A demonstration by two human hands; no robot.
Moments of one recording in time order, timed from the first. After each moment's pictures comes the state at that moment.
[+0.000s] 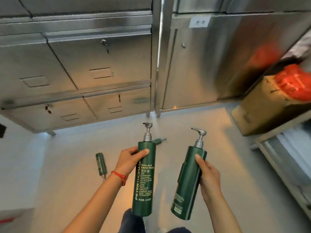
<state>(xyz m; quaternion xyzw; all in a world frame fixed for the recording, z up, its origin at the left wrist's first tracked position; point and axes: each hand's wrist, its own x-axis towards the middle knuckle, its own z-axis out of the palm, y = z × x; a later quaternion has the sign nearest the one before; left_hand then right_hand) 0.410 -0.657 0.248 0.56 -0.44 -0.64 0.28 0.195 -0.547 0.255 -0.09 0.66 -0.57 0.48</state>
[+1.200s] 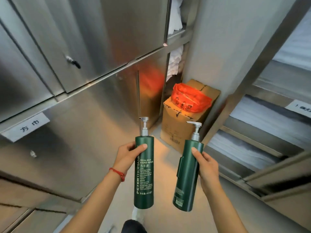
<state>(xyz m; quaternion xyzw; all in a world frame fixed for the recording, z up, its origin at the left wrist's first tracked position) -0.134 -0.948 0.311 0.31 -0.63 -0.70 0.14 -0.241 -0.733 0.310 0.02 0.68 -0.70 0.21</state>
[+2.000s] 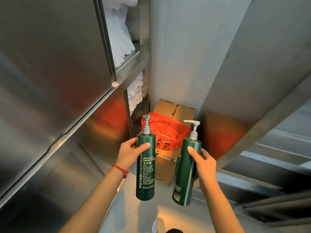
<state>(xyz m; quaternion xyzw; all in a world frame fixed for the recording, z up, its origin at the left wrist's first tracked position) -0.534 -1.070 0.319 0.19 -0.70 -0.69 0.07 -0.569 -0.841 0.310 0.10 0.70 -0.71 0.06</state>
